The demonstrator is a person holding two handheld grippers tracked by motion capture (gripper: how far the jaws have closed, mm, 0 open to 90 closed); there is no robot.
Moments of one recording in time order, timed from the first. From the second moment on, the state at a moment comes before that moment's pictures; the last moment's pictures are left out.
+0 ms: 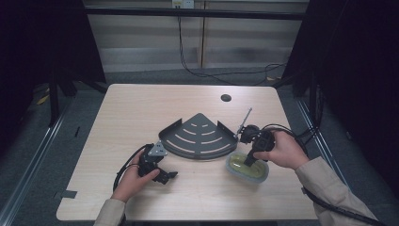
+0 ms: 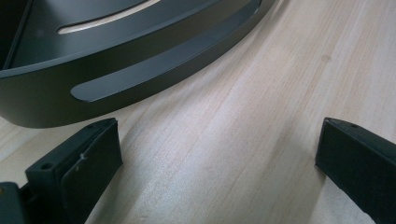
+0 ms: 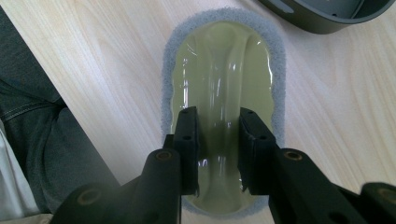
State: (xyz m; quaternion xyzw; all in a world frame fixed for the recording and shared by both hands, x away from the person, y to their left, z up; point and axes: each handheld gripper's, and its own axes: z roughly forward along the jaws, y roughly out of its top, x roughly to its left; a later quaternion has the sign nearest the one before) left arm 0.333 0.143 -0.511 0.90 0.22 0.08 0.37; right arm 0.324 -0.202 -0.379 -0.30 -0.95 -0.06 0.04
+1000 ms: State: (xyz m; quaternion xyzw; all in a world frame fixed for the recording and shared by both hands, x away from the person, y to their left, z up) left arm 0.333 0.143 -0.511 0.90 0.22 0.08 0.37; right arm 0.345 -0.186 -0.355 -0.31 -0.95 -0.07 0.04
